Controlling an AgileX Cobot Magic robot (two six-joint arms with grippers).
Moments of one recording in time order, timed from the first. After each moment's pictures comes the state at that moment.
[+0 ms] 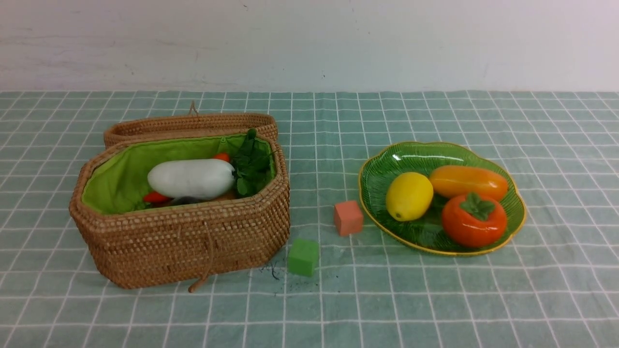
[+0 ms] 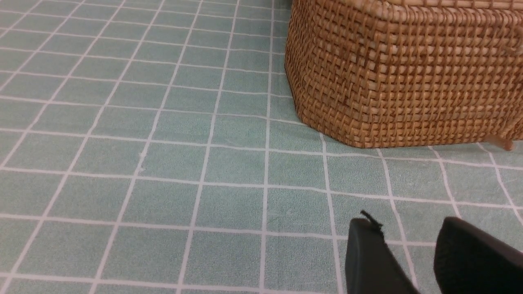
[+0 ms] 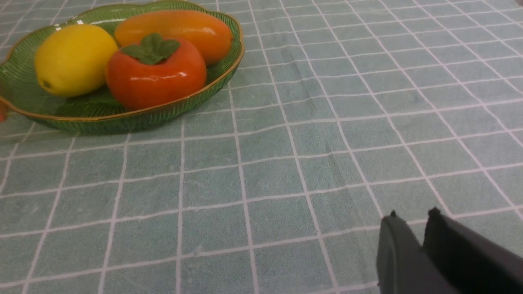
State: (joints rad) right arm -0.07 -0.01 0.02 -0.12 0.39 0.17; left arm -0.04 -0.01 0.03 0.13 0.36 -0.24
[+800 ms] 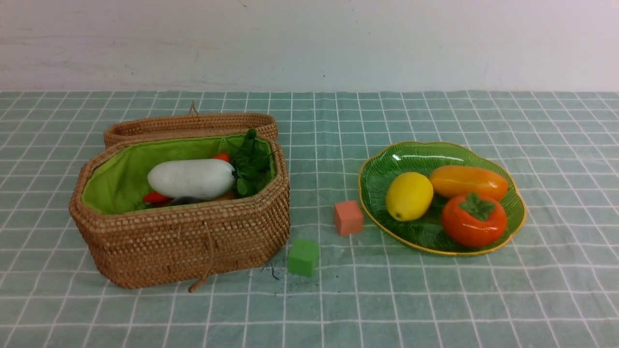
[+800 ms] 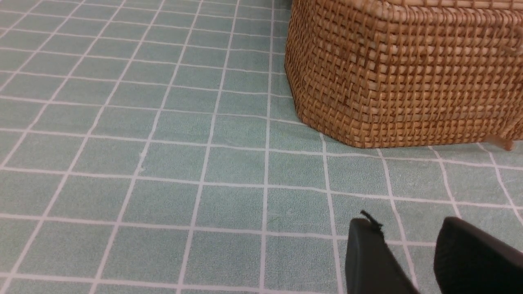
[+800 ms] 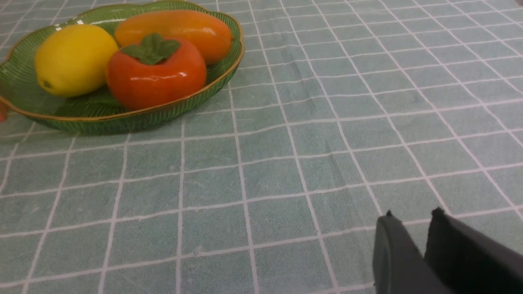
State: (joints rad) right arm -0.07 -0.01 0.02 -0.12 0.39 0.17; left arm -0.04 -0.01 0.03 0.13 0.36 -0.24
